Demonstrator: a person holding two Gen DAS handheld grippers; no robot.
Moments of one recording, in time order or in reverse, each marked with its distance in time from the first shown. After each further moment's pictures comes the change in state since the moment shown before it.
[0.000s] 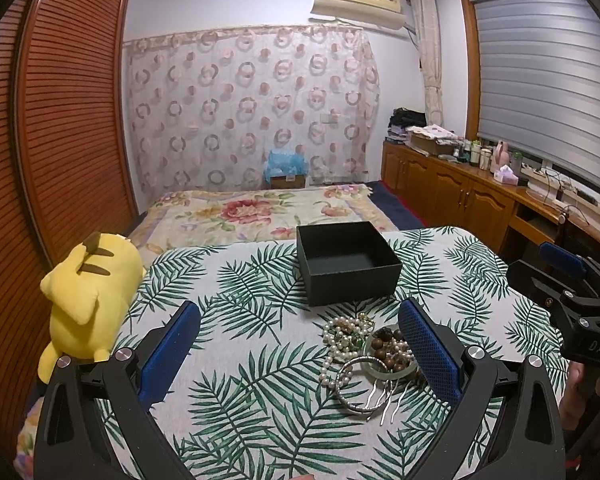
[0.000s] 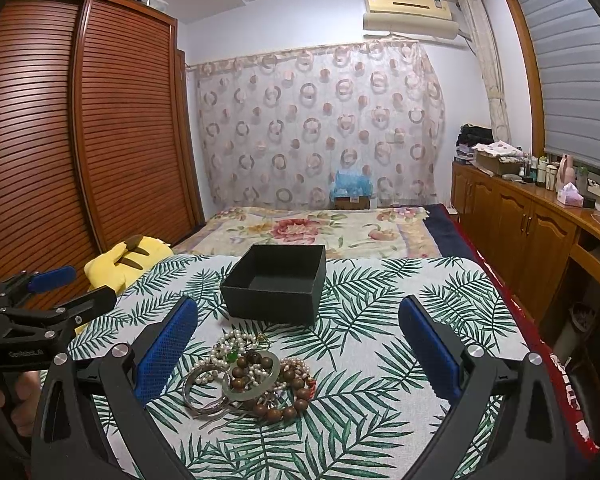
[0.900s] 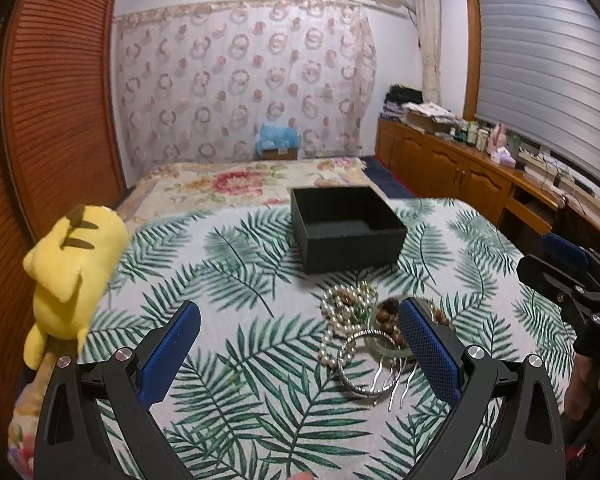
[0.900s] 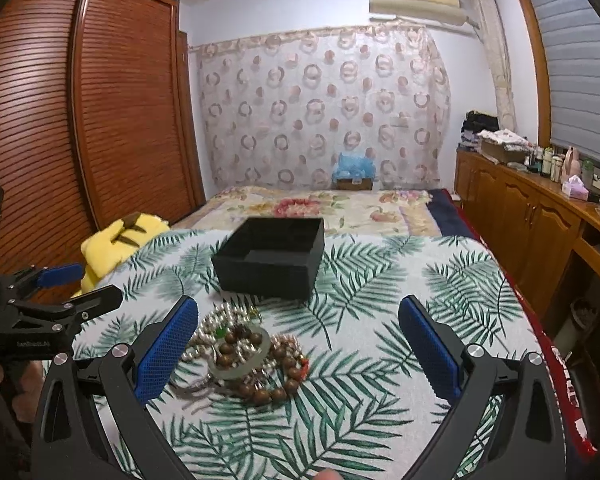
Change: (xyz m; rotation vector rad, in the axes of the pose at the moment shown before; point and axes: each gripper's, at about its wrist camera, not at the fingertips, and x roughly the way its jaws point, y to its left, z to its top) left arm 0.037 0.006 -0.027 -0.010 0.104 -0.055; right arm 0.019 -0.008 -0.022 -0.020 0.076 0.014
